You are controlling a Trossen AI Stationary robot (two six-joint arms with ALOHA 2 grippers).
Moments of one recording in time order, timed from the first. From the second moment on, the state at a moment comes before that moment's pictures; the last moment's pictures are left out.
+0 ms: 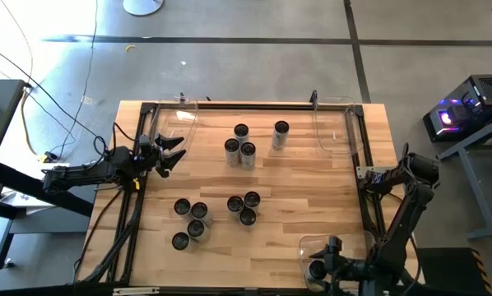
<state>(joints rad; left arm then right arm) 0.10 0.01 0.01 0.19 -0.30 -0.37 1.13 1.70 1.24 -0.62 0.78 1.17</state>
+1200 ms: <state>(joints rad) 0.10 0.01 0.01 0.19 -0.30 -0.37 1.11 1.65 1.26 -0.49 0.65 0.90</state>
